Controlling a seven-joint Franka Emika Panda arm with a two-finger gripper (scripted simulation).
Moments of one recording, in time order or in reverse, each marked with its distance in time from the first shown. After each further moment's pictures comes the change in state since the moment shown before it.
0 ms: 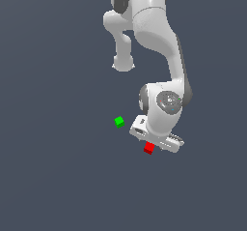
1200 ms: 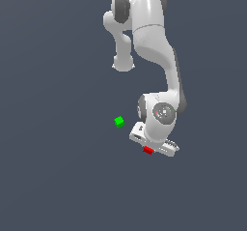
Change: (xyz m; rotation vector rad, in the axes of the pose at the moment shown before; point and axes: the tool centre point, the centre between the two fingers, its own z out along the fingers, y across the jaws) arm 0.001 0.000 0.049 -0.001 -0.001 0.003
